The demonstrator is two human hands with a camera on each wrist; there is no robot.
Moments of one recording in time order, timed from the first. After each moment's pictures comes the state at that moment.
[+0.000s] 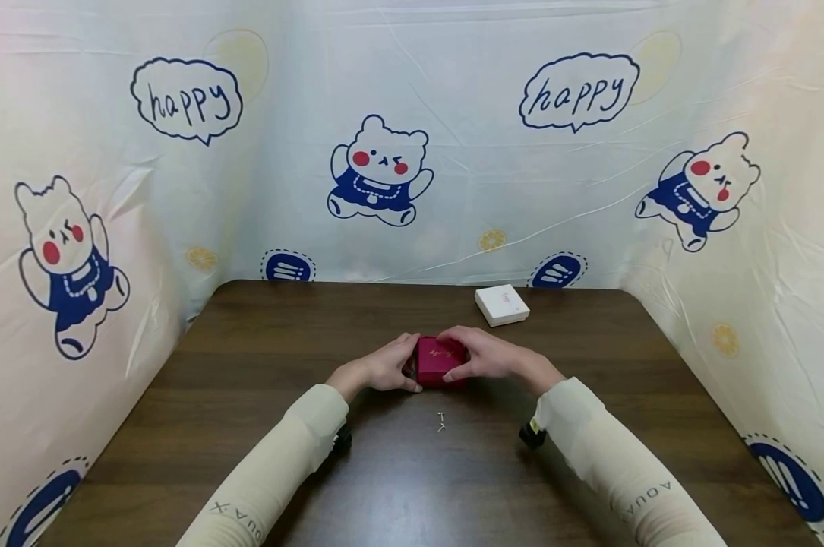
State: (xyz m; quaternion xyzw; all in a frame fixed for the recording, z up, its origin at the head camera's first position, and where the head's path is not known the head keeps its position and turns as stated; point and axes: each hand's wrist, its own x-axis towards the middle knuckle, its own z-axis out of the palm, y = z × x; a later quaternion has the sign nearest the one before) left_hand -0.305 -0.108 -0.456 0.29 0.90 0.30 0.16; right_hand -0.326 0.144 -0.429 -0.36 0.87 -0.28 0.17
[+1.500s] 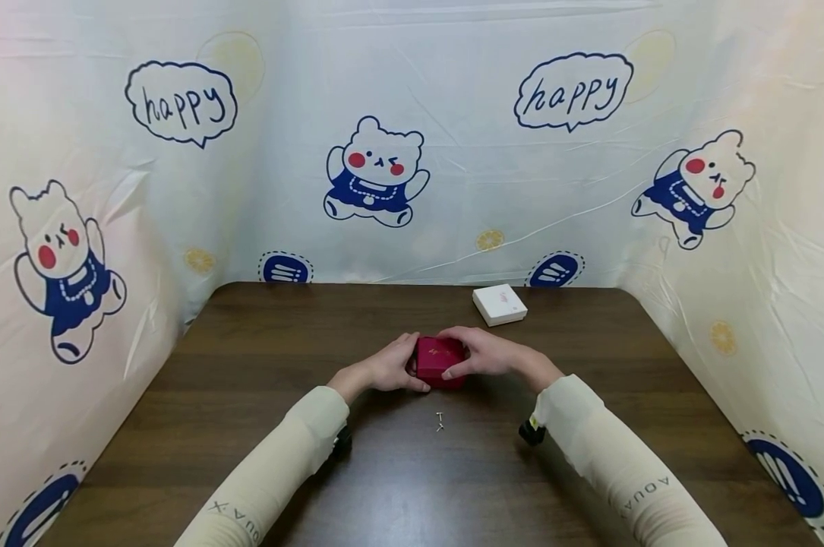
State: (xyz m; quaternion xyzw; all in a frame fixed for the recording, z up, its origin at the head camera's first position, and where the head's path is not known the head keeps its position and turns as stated) left_hand -0.307 -0.098 -0.461 0.28 0.90 0.31 0.12; right_hand -0.332 0.148 -0.431 -0.35 0.86 -0.31 0.20
